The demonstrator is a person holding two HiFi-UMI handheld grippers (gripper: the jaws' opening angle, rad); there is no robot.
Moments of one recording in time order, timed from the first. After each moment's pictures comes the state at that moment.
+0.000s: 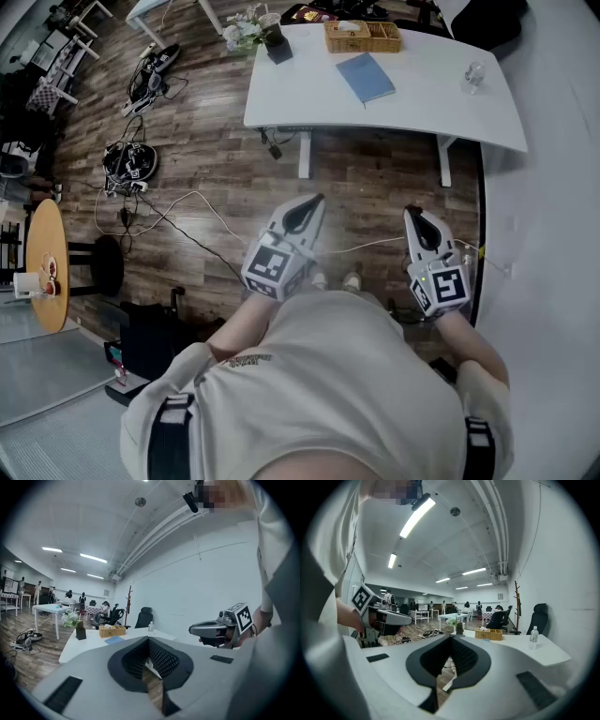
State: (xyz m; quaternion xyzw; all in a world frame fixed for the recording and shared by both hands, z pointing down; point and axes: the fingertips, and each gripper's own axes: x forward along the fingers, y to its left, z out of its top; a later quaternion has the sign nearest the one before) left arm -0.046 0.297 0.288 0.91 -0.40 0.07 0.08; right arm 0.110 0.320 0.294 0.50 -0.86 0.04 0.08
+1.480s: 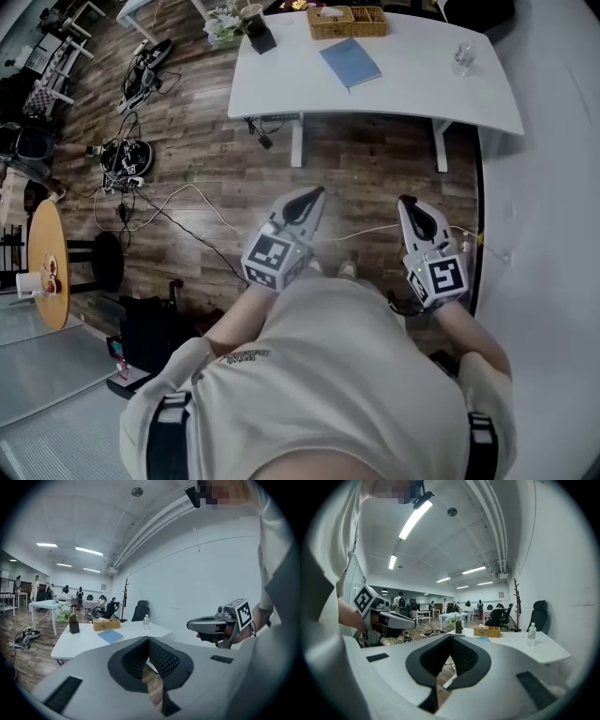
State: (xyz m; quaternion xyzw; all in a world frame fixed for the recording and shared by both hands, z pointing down) left arm 0.004 0.304 0.311 0.91 -0.39 0.10 0.10; right arm 0.145 0.327 0.307 0.49 -0.87 0.05 0.08
